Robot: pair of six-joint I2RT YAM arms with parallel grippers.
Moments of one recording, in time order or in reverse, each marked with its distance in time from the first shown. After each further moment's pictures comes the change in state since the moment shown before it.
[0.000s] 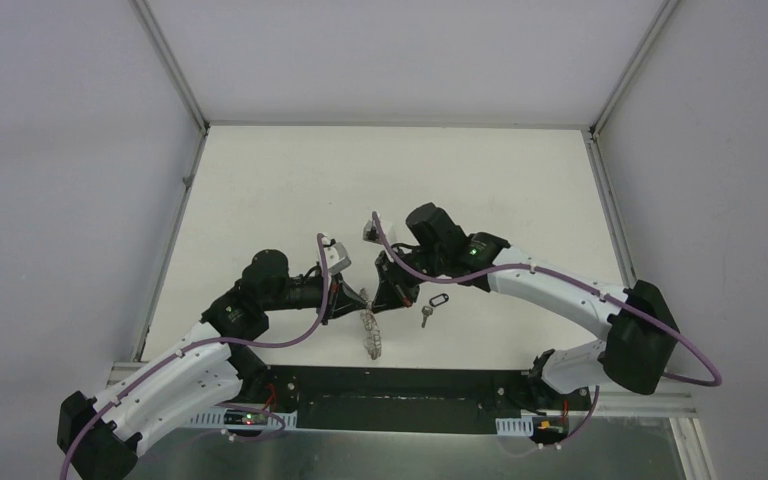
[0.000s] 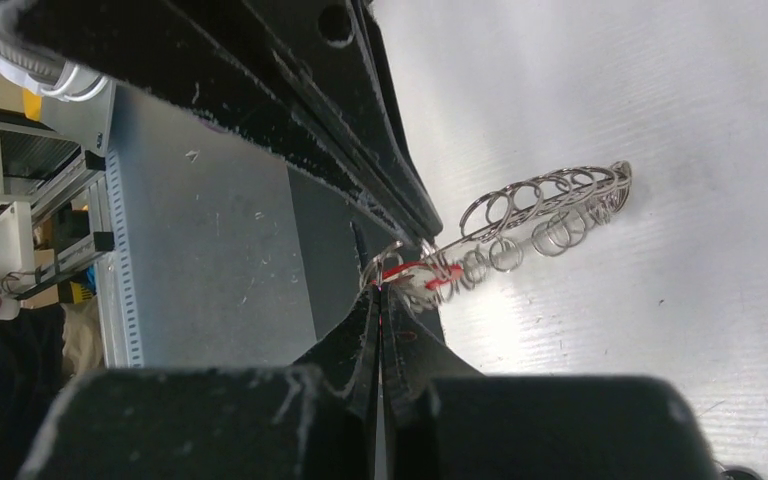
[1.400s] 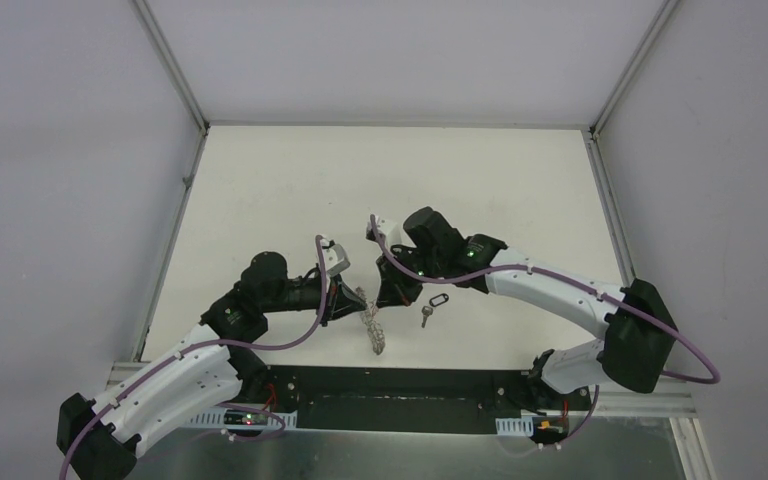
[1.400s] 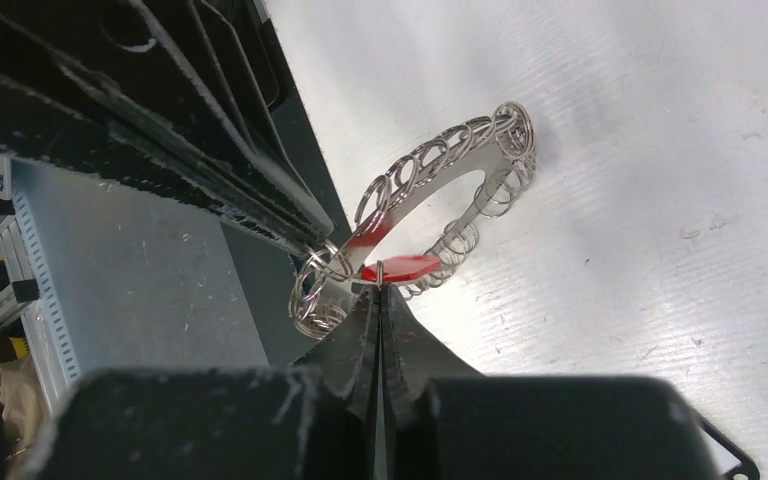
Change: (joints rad) left arm -0.006 -0.018 -0.013 0.009 -0.001 -0.008; right arm 0.016 0.024 0.004 -0.034 0.196 0.011
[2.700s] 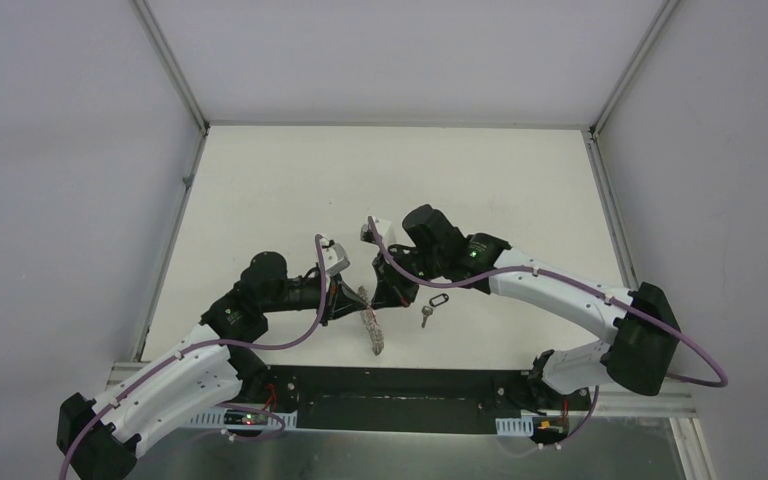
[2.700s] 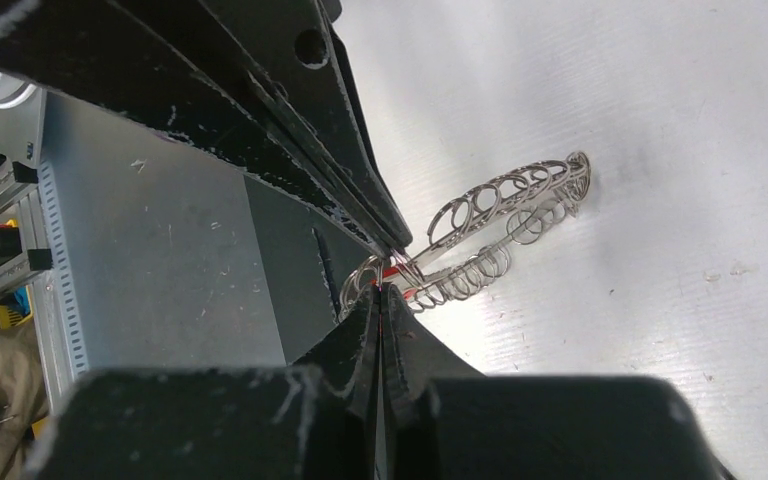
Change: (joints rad) left arm 0.000 0.001 0.000 0.011 -0.001 -0.007; right arm 0.027 -0.031 0.040 -0.008 -0.060 -0.045
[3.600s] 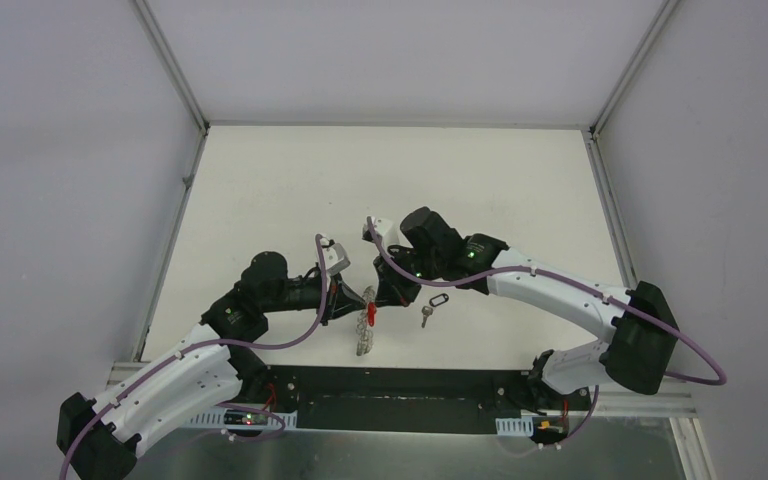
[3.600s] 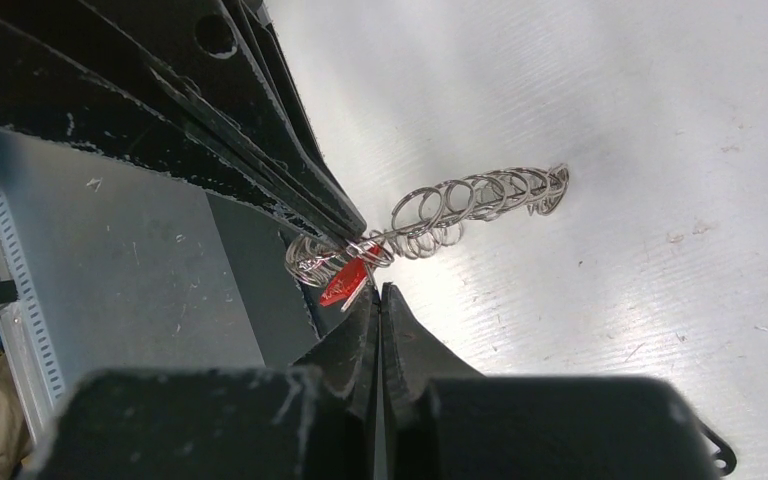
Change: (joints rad) left arm 0.000 0.002 0.000 -0.005 -0.008 0.000; right arm 0.005 0.011 0.002 -0.037 0.116 0.026
